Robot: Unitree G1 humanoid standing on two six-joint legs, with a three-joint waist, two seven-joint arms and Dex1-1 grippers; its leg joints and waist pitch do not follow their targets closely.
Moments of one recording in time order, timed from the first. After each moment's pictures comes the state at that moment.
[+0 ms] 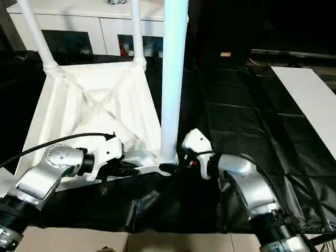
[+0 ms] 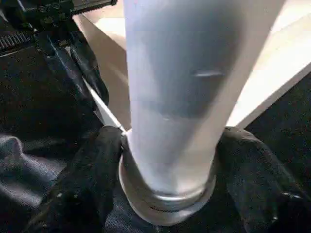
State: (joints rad) left arm -0.42 0.49 -0.36 0.23 -0.02 0.23 -1.12; right arm -0.32 -0.42 0.23 0.18 0.17 0.22 0.94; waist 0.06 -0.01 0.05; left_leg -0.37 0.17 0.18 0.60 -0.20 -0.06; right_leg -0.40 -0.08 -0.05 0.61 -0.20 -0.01
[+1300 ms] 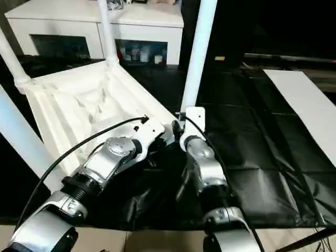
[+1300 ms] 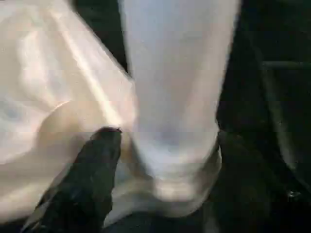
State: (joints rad) left arm -0.68 0.10 -0.33 0.65 0.14 0.31 -0.51; right arm -0.50 0.01 0.02 0.52 0.08 0.23 0.10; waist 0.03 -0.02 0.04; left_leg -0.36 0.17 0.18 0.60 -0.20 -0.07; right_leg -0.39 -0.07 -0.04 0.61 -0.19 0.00
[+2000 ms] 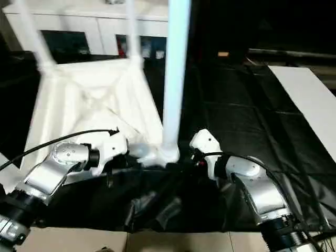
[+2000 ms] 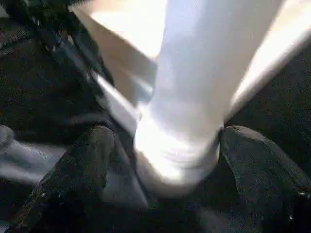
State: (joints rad) left arm -0.45 0.45 -0.38 0.28 0.01 0.18 -1.08; right arm -0.26 -0.46 0.21 0.12 0.19 0.22 0.90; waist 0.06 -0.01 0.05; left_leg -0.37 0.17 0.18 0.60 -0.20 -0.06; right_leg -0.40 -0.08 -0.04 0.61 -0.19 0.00
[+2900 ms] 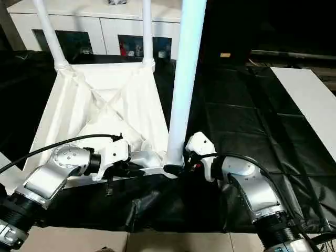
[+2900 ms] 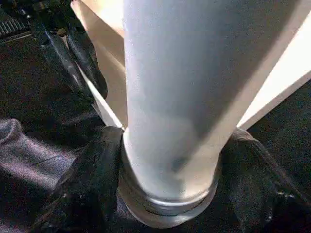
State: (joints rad) left arm -0.44 0.47 -0.39 0.25 0.00 0.19 -1.11; right arm -0.29 -0.45 0.23 0.20 0.17 0.18 0.94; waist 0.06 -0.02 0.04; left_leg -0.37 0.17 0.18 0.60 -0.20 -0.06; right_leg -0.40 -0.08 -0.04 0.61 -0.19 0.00
